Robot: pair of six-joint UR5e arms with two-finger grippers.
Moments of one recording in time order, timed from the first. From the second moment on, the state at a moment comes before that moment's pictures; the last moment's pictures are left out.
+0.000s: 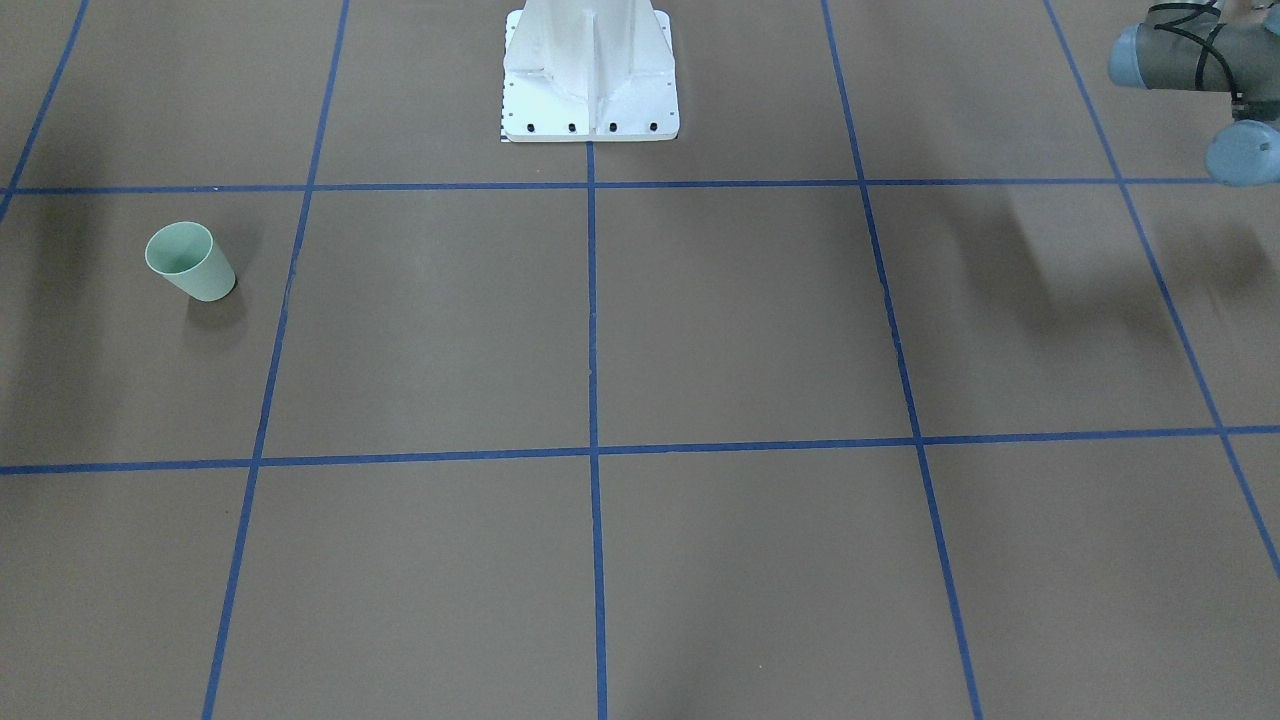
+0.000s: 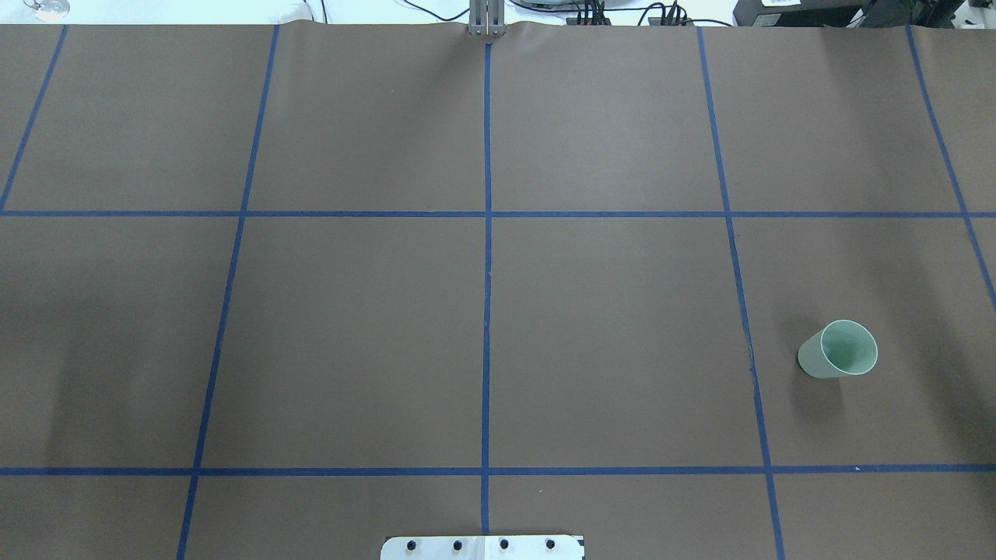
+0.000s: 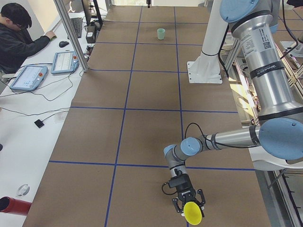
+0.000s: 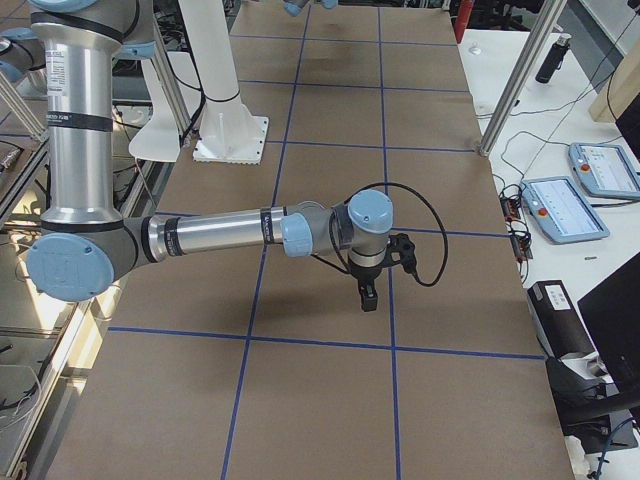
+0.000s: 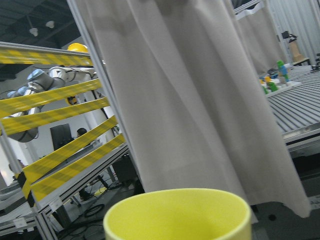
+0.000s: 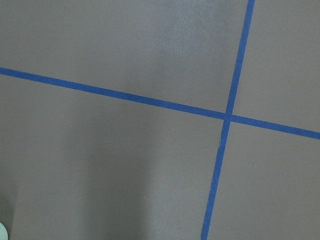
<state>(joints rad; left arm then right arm) -0.98 -1.29 -1.59 -1.26 -1.21 -1.93 1.45 -1.62 1.77 -1.52 2.31 0.02</state>
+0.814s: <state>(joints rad) -1.30 -1.67 -1.59 -1.74 -1.16 -0.90 1.44 -1.62 1.79 -1.52 2.36 0.07</state>
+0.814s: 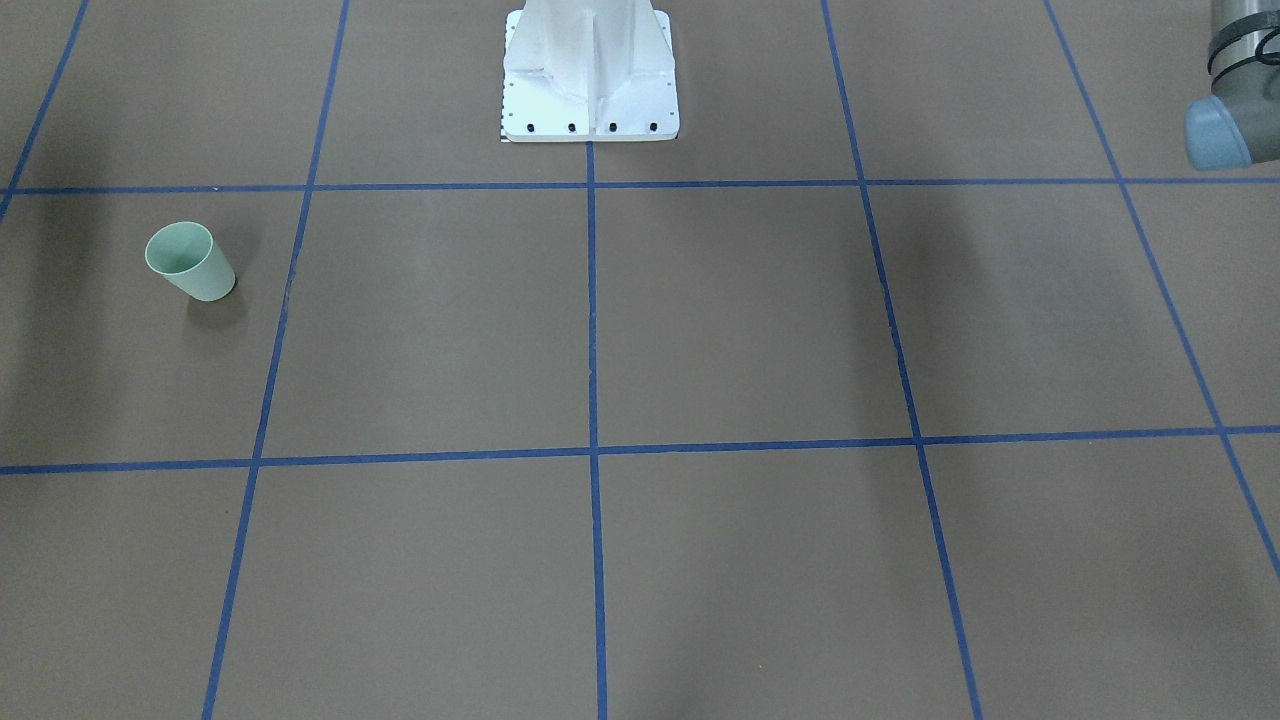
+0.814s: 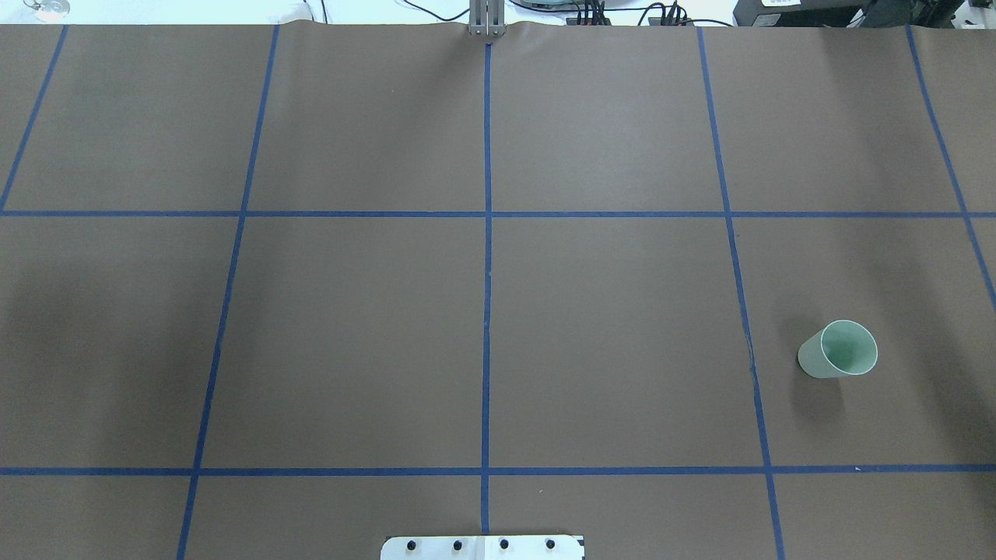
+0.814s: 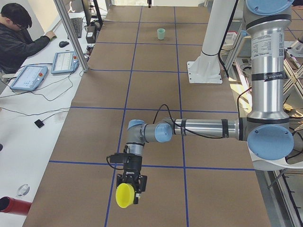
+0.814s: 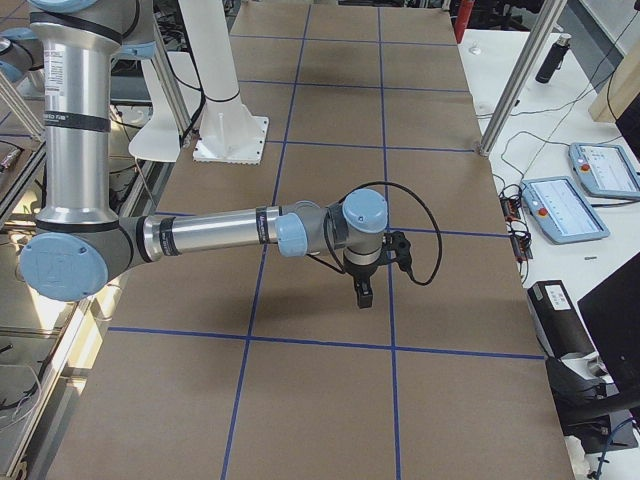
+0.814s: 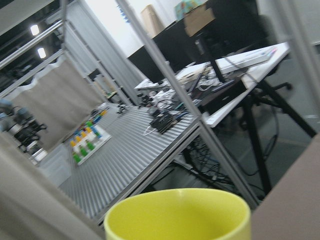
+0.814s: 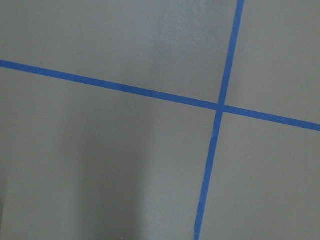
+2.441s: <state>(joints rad) -0.74 -2.09 -1.55 -2.54 -1.89 -0.87 1.11 -1.21 1.79 -1.51 2.50 0.71</state>
